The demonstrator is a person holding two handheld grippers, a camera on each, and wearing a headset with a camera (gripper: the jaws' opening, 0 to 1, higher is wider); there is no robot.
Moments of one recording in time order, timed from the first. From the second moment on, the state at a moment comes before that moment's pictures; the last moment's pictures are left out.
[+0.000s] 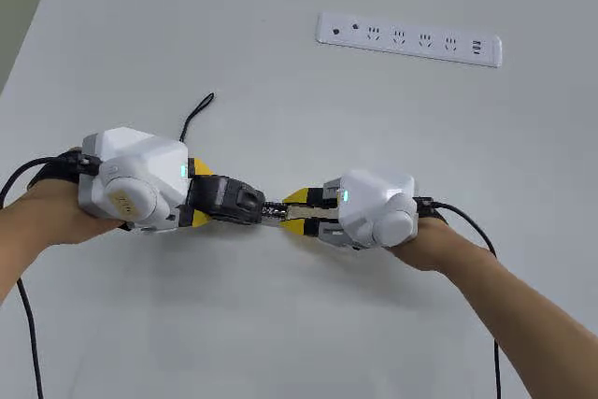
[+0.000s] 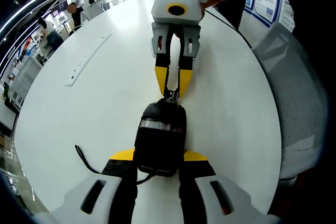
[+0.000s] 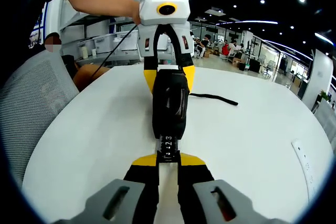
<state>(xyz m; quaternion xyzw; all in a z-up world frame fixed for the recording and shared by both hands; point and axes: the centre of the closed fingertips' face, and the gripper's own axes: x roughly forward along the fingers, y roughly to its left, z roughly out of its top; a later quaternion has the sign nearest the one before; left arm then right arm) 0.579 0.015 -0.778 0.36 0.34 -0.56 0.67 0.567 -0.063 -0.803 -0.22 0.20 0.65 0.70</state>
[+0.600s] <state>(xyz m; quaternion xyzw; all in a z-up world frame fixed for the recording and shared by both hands) 0.579 0.012 -0.780 0.36 0.35 -0.56 0.66 0.566 -0.077 -0.804 -0.23 0.20 0.65 0.70</state>
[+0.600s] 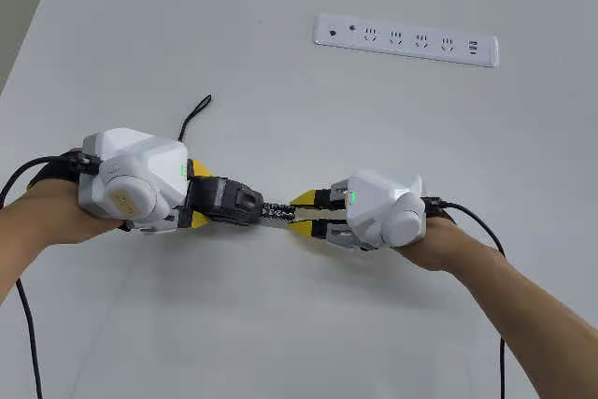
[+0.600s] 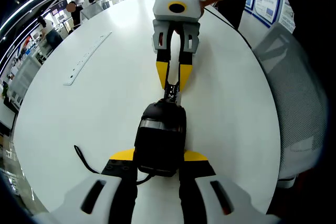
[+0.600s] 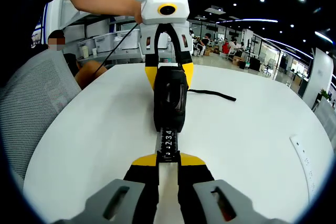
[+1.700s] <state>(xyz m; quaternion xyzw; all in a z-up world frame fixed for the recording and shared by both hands) 0.578 0.011 -0.777 0.35 0.35 -0.56 0.67 0.566 -0.095 -0.803 -0.23 0.21 0.65 0.70</state>
